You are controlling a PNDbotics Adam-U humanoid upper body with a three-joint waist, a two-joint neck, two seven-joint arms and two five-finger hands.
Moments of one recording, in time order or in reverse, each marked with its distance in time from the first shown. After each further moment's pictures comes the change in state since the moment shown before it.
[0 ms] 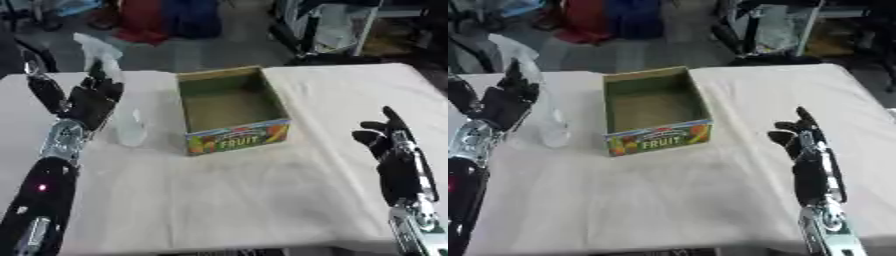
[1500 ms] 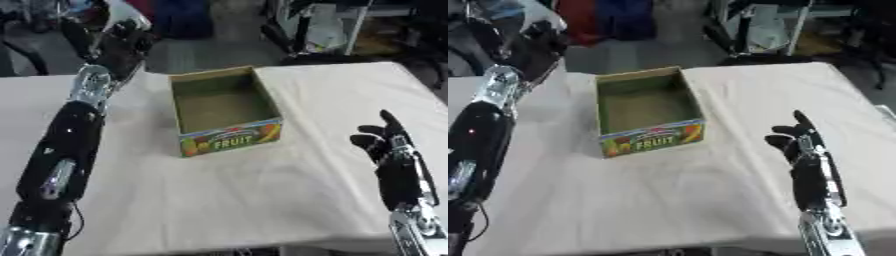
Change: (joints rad) left arm -0.259 0.010 -0.055 0.104 0.016 0.010 -0.005; right arm -0.008 0.010 0.034 0.005 -0.009 0.007 0.033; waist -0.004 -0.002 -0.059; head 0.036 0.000
